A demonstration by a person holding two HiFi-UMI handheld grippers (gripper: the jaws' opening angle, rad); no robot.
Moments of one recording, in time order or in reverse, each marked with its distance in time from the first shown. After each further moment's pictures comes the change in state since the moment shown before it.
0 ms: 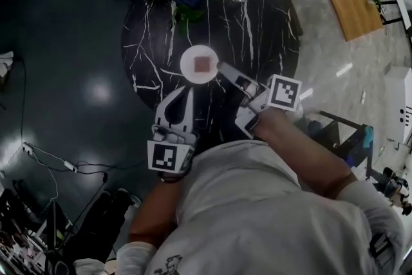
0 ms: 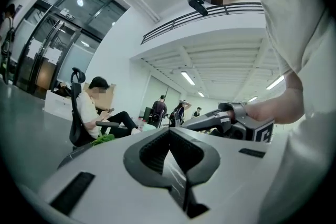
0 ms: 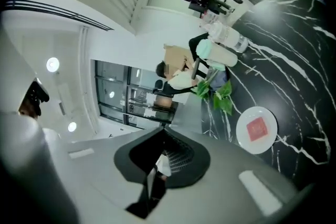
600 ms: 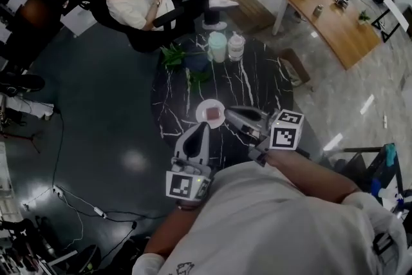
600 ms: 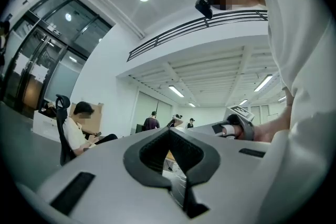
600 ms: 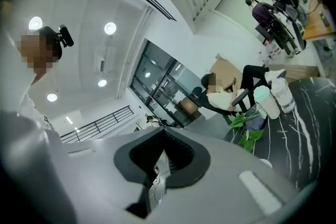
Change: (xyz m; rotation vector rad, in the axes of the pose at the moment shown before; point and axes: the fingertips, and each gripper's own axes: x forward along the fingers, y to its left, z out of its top) left arm -0.031 -0.109 0.124 0.122 -0.150 -0.086; right arm -0.091 0.147 -0.019 -0.565 0.023 0.234
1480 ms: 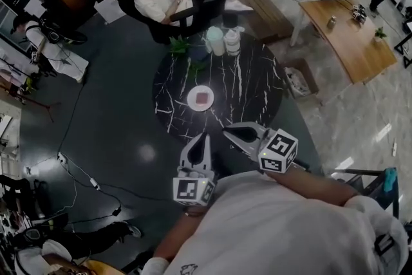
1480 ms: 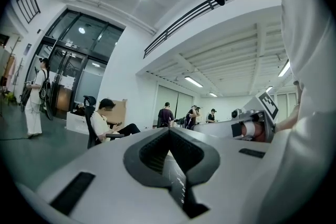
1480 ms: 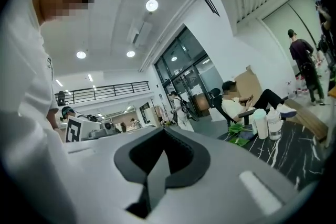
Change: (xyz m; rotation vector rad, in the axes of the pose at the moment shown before) left arm -0.054 -0.186 -0.044 0.005 0.083 0.306; right arm -0.182 0.074 -0.071 -0.430 0.183 0.130
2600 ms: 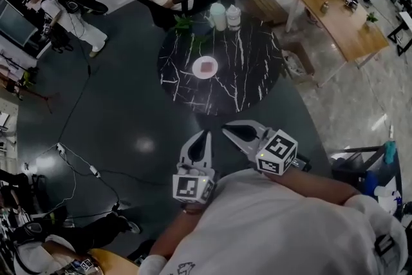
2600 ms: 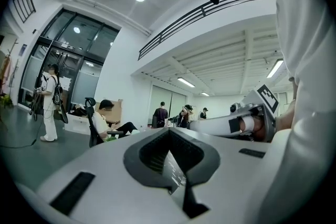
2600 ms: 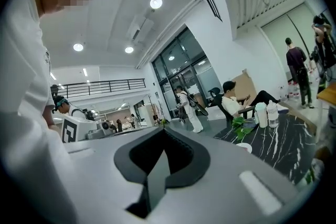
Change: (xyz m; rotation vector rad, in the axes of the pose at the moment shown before) left arm -0.177 -0.023 -0.001 0.020 0.027 -0.061; right arm -0.008 0.172 -0.059 -0.021 0.011 -0.087
